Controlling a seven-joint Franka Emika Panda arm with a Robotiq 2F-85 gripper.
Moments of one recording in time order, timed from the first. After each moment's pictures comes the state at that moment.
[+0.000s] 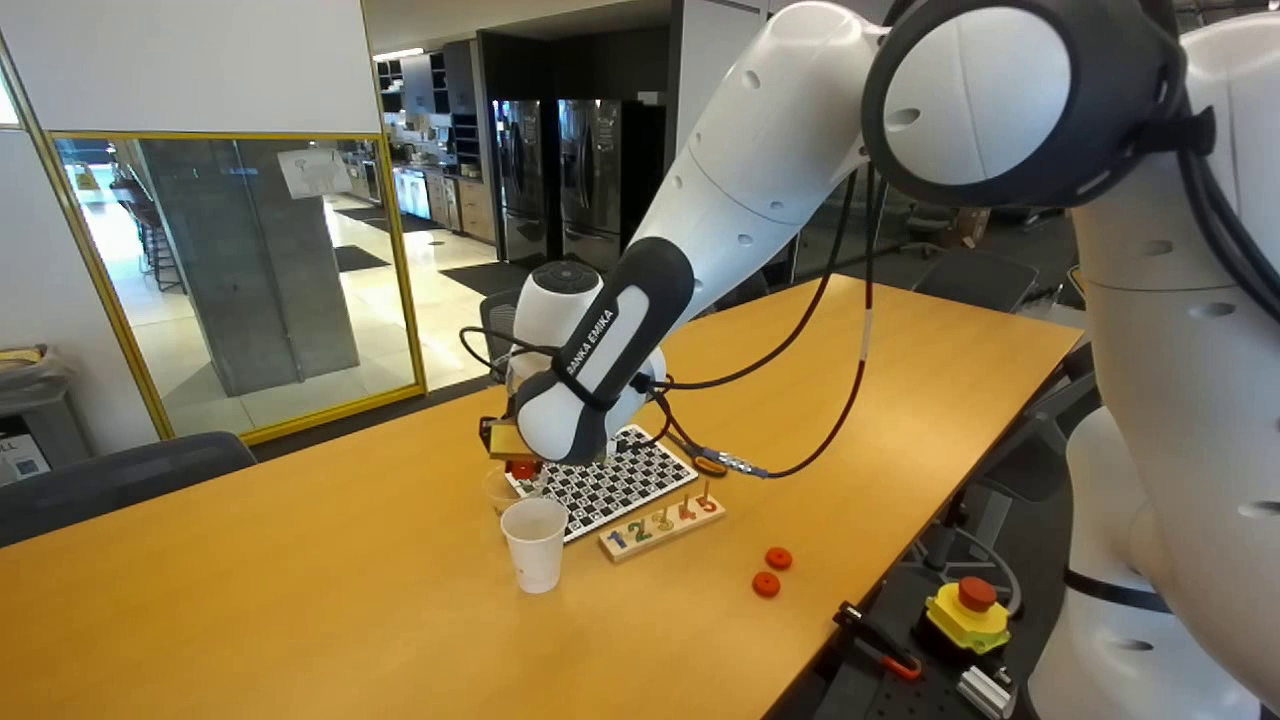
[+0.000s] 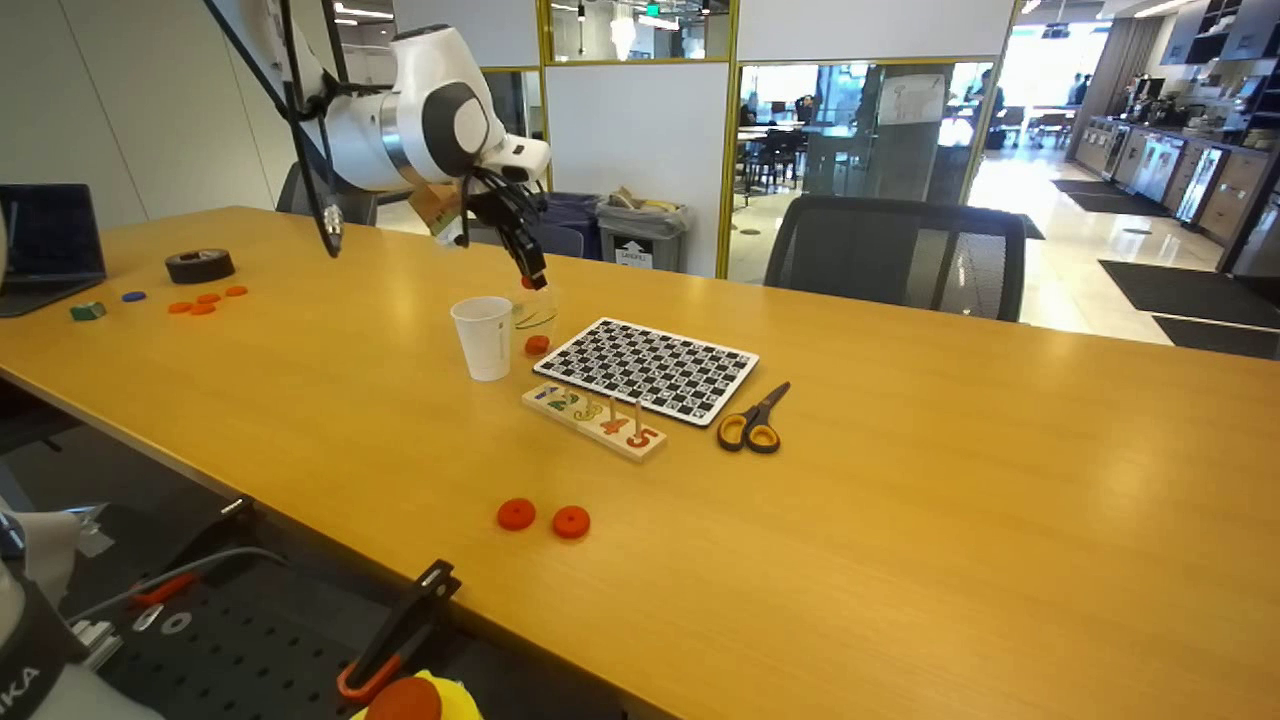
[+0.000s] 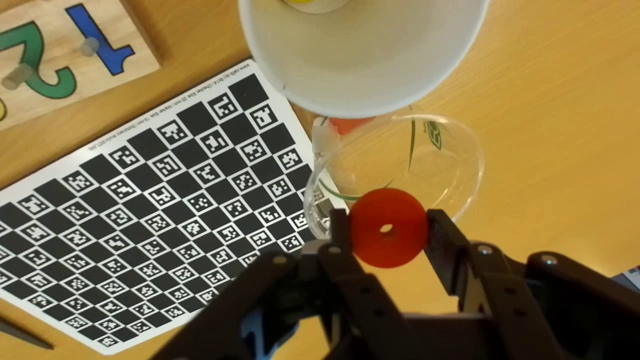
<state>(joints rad) 0.50 0.43 -0.36 -2.14 -0.04 2.95 0.84</state>
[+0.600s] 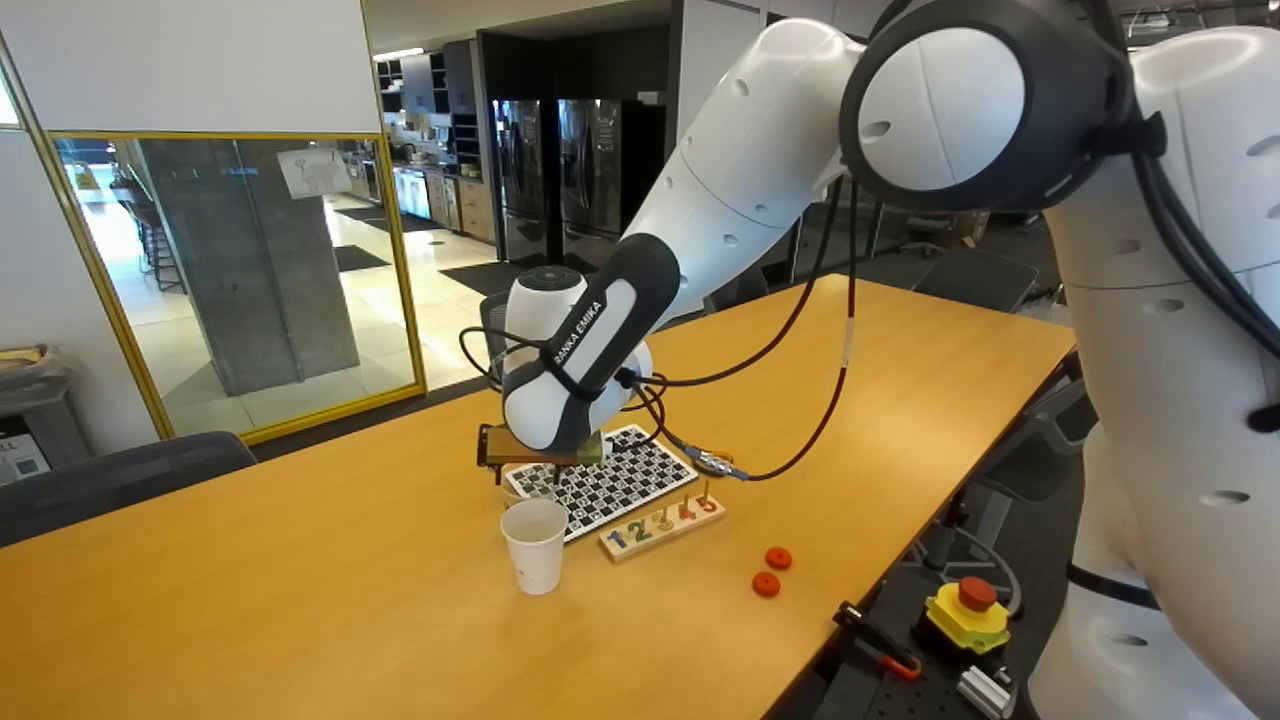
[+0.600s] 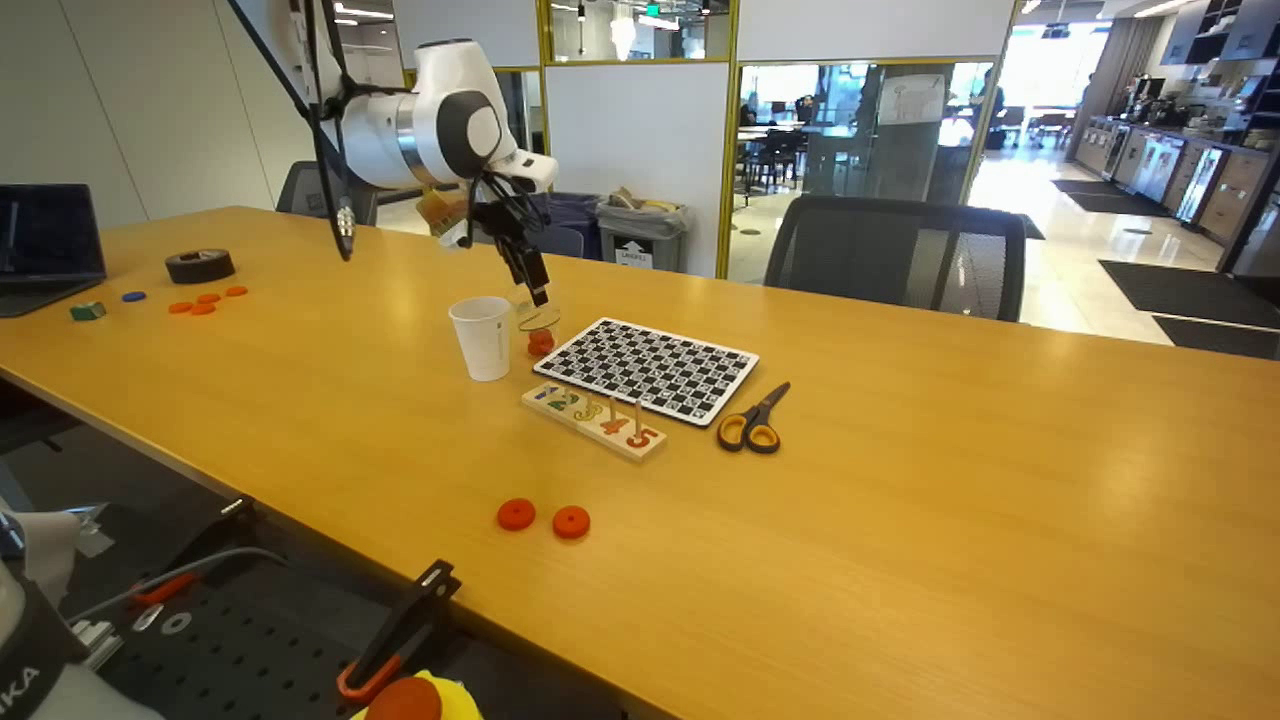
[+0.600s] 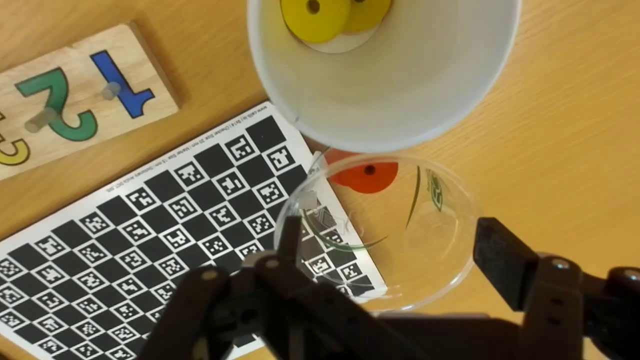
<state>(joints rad) 0.36 0.47 -0.23 -2.07 -0.03 2.81 0.82</state>
